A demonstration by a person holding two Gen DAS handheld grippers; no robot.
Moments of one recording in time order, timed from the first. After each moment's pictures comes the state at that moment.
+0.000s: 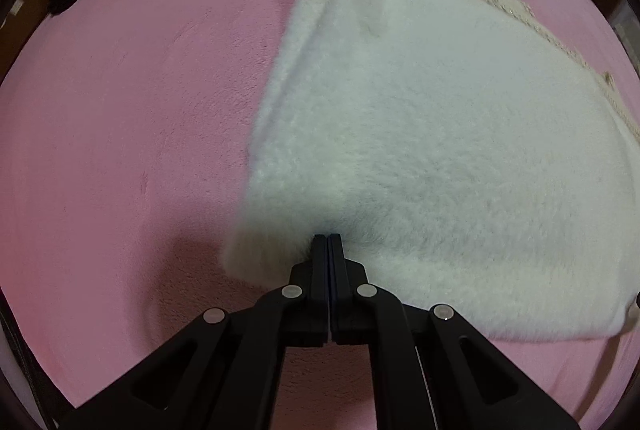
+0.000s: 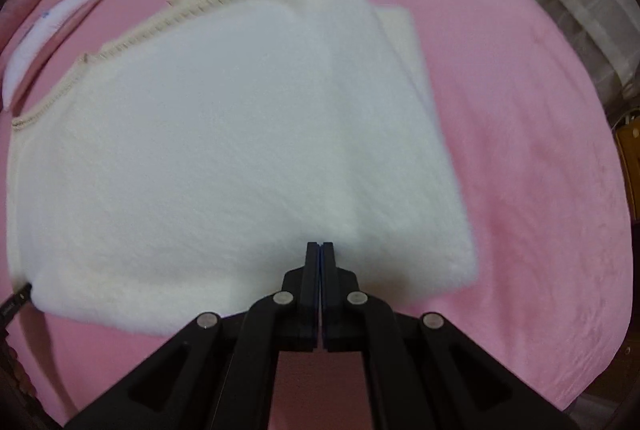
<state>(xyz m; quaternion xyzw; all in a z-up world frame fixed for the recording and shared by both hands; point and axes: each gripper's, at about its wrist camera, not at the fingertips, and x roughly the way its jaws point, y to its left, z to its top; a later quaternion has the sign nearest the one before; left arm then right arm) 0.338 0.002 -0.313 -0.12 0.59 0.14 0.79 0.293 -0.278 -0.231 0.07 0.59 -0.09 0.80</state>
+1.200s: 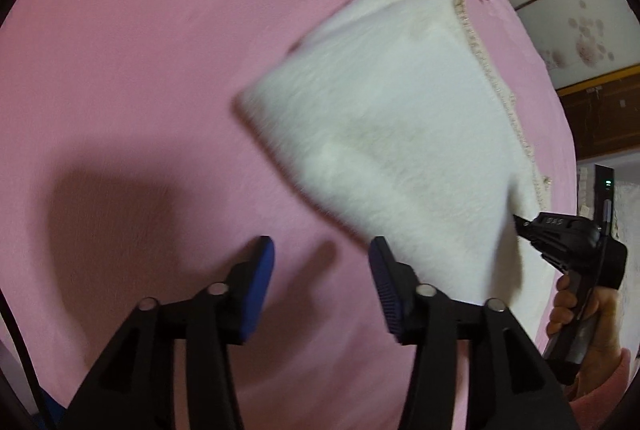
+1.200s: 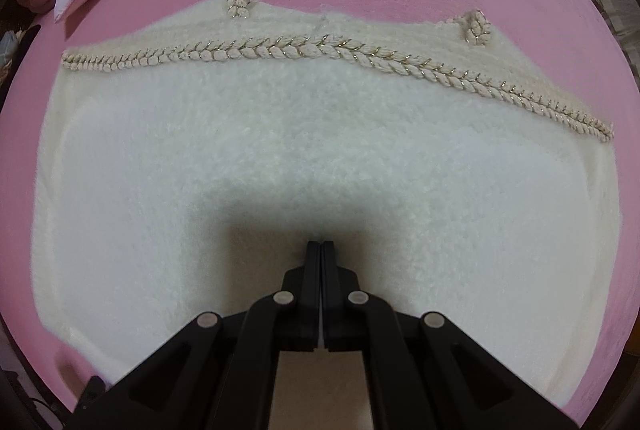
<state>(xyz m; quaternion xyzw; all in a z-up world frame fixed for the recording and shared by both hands) 0.228 0.038 -0.302 -0.39 0.53 0.13 0.74 0.438 -0.089 -0.259 -0.04 0.65 0.06 0.75</state>
